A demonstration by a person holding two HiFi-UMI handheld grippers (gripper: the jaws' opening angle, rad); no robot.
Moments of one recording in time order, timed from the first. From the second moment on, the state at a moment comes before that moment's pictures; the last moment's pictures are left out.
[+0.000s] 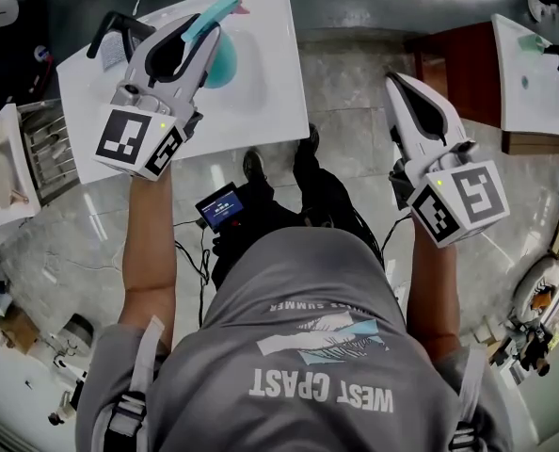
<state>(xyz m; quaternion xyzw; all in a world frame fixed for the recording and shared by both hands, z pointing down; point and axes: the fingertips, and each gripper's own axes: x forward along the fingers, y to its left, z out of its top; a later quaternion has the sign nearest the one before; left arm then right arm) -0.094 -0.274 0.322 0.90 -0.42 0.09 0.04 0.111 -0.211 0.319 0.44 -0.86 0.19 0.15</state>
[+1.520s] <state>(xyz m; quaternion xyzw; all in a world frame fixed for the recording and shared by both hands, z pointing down) -0.088 -0.324 0.398 0.90 -0.42 0.09 0.08 0.101 -0.224 0.373 0.43 -0.86 0.23 0.16</state>
